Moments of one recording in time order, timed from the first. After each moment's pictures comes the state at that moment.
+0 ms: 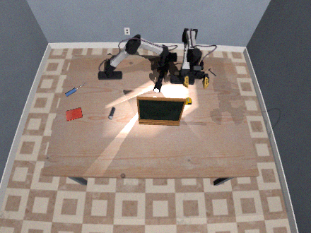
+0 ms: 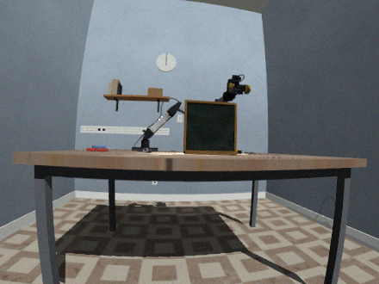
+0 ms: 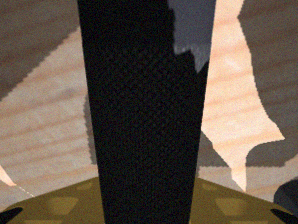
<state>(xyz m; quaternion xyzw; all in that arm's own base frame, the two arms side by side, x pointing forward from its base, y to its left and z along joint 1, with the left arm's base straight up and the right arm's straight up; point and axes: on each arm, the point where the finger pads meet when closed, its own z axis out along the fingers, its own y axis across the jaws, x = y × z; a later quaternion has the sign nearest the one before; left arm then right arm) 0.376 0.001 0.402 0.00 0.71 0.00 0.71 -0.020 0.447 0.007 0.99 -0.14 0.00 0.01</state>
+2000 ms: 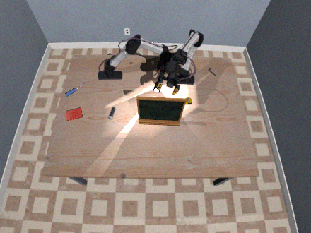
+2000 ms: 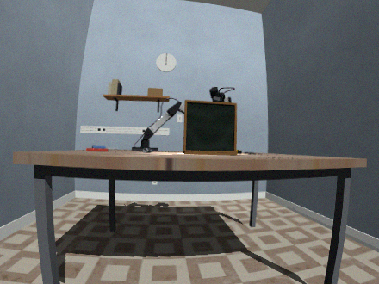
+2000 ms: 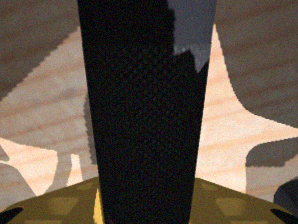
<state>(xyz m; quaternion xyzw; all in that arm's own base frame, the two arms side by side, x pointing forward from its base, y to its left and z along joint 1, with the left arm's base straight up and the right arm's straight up) 0.291 -0.158 0.219 0.02 0.92 -0.15 0.35 -0.020 0.447 0.007 0.99 -0.14 0.00 0.01</state>
